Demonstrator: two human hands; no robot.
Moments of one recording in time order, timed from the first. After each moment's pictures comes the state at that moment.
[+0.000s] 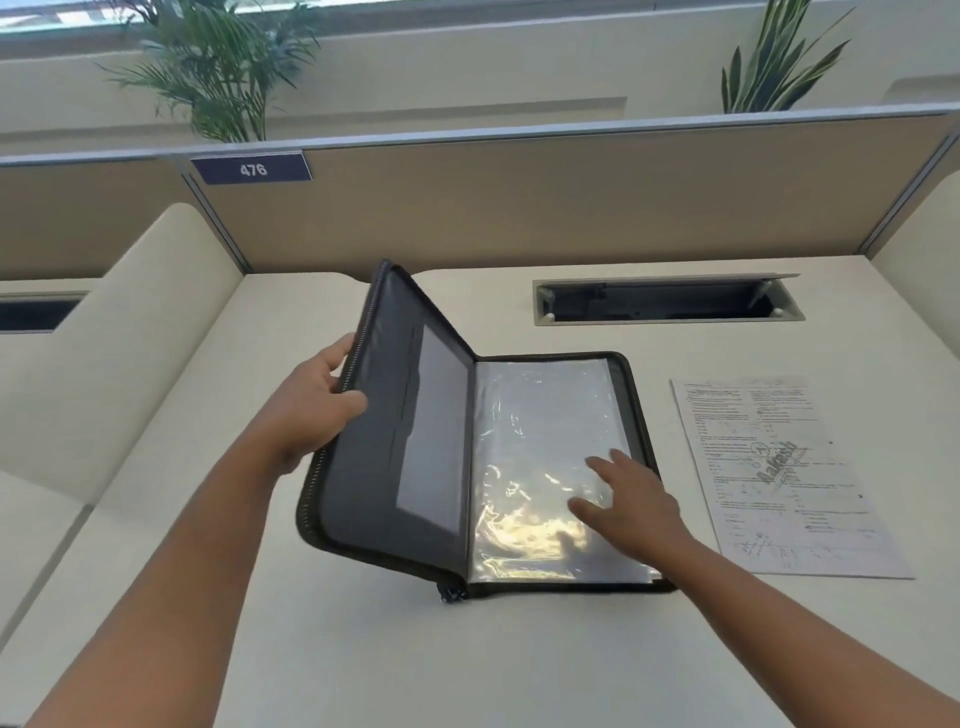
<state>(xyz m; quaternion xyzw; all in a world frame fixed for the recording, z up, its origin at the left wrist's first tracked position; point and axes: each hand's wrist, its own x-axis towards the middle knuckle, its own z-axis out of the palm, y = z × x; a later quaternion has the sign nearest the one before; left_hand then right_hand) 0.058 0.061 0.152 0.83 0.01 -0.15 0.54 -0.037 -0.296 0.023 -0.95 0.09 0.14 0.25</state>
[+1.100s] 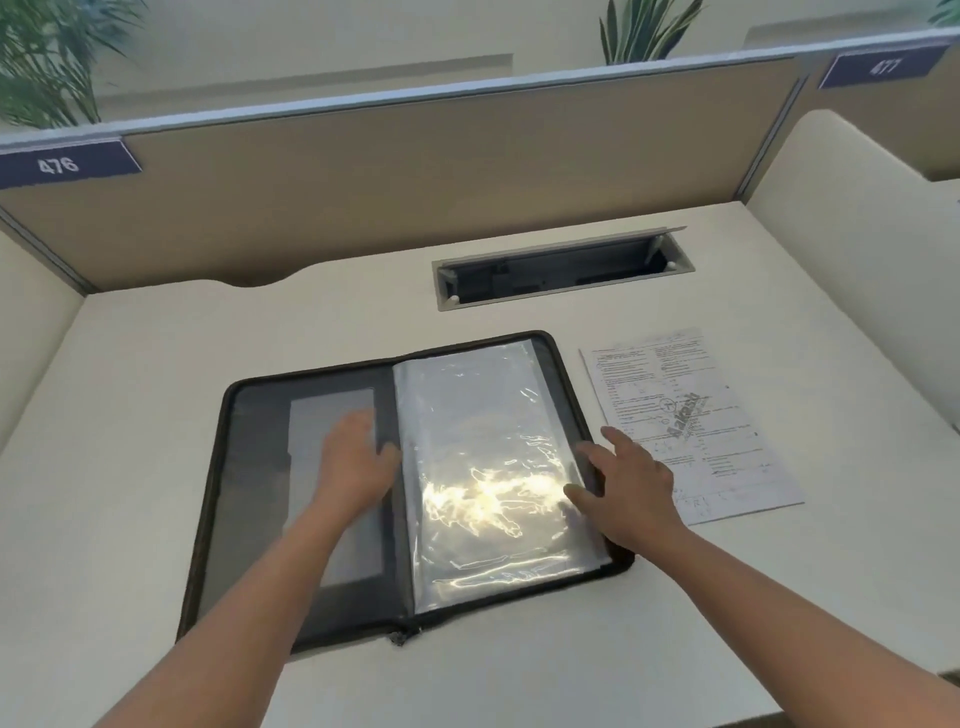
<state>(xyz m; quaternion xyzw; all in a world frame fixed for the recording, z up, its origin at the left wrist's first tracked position) 0.075 -0.064 0.013 0.95 -0.01 -0.09 0.31 -0.056 -0.374 -0.014 -0.96 0.18 0.09 0.18</state>
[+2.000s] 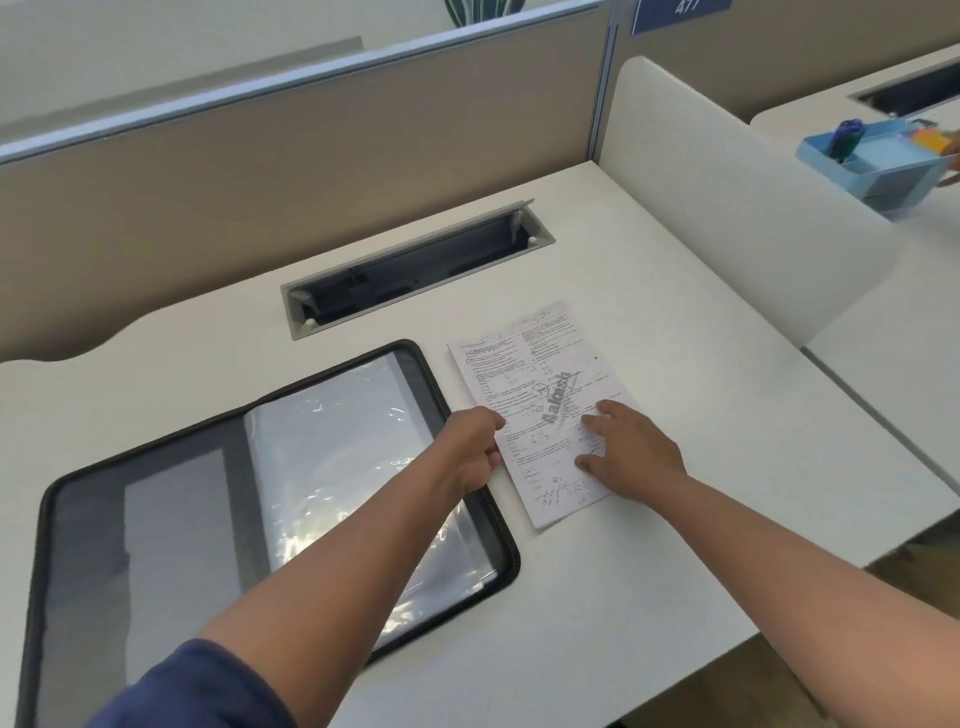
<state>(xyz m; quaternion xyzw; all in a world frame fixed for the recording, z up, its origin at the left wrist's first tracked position) 0.043 -0.369 0.004 0.64 0.21 -0.45 0.59 -0.091 -0.537 -0.020 -0.93 0.28 0.13 0.20</state>
